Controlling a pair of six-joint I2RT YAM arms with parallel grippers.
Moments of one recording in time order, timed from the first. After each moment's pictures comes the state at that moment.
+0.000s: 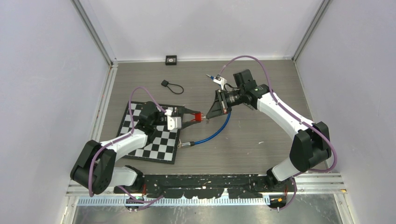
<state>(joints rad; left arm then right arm) -0.47 1.29 0.52 0.87 1.10 0.50 0.45 1.52 1.24 -0.55 -1.01 0.31</state>
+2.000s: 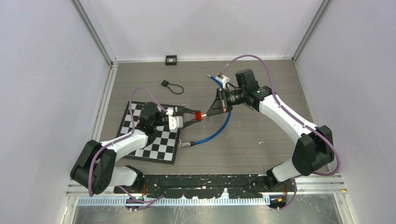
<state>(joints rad) -0.48 1.29 0.52 0.87 1.05 0.50 0.45 1.48 1.21 -0.48 -0.92 0.37</state>
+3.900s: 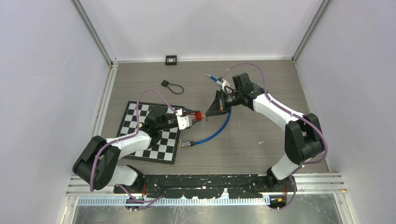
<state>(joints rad) -0.56 1.34 0.49 0.78 0.77 0.58 0.42 1.61 1.14 -0.33 -0.90 0.57</state>
